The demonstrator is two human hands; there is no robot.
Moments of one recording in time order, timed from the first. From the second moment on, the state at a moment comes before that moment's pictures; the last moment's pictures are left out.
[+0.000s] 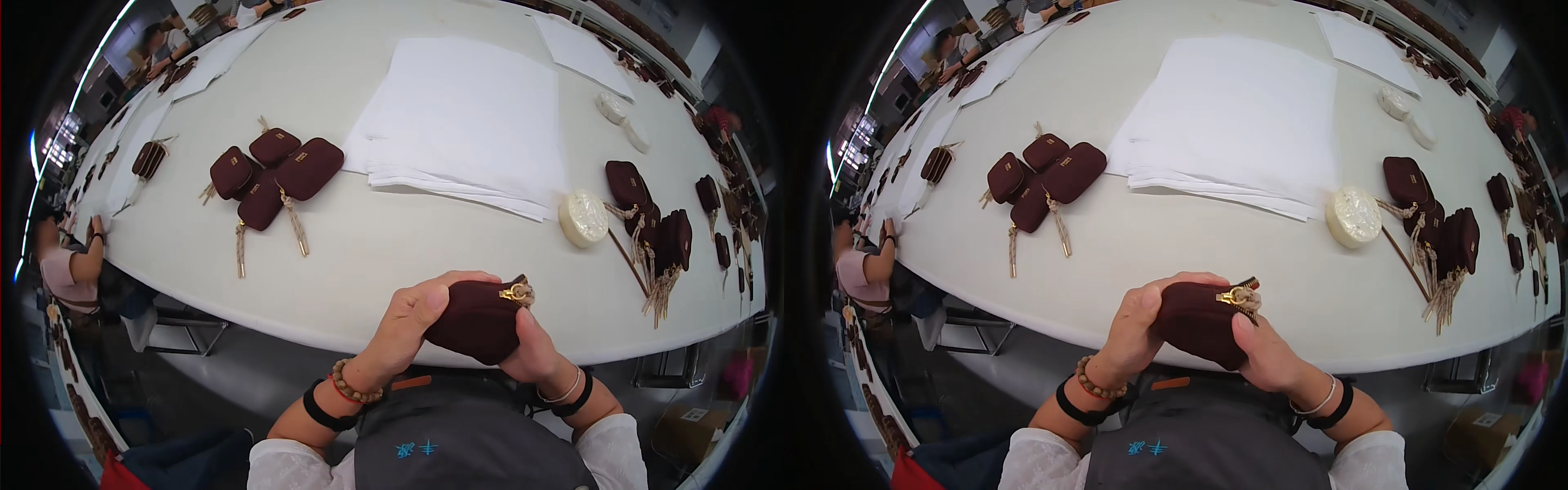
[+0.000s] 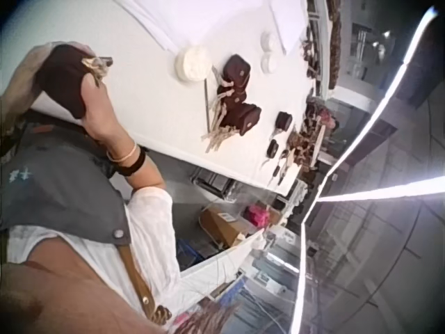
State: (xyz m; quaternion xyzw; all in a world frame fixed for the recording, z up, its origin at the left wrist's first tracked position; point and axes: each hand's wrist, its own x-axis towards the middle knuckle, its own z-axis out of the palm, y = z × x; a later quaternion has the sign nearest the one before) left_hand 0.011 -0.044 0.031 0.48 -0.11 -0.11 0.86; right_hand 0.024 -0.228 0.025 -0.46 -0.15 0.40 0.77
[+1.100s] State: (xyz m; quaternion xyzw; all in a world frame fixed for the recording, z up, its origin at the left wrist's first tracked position) left_hand 0.007 -0.048 0.012 0.44 -0.14 -0.11 0.88; right_hand 0.017 -0.222 0.039 -0.51 -0.09 0.38 0.76
